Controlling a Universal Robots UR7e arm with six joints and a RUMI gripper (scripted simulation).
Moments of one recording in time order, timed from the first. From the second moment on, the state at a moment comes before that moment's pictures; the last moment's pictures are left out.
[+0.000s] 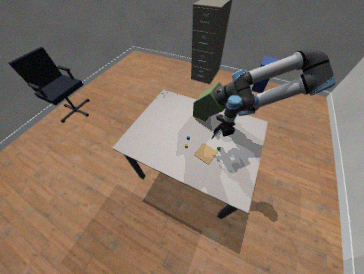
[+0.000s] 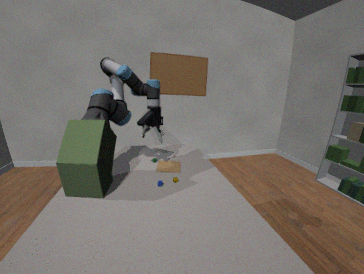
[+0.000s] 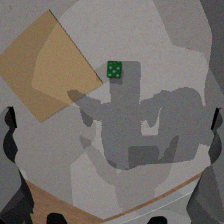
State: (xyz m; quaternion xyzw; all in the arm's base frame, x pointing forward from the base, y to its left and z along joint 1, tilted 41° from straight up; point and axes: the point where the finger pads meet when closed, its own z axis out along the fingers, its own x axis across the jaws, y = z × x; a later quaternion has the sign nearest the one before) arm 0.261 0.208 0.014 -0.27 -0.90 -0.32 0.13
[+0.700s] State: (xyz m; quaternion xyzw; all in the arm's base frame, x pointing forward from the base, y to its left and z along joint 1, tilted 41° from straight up) arm 0.256 0.237 -0.020 -0.27 -0.90 -0.32 0.13
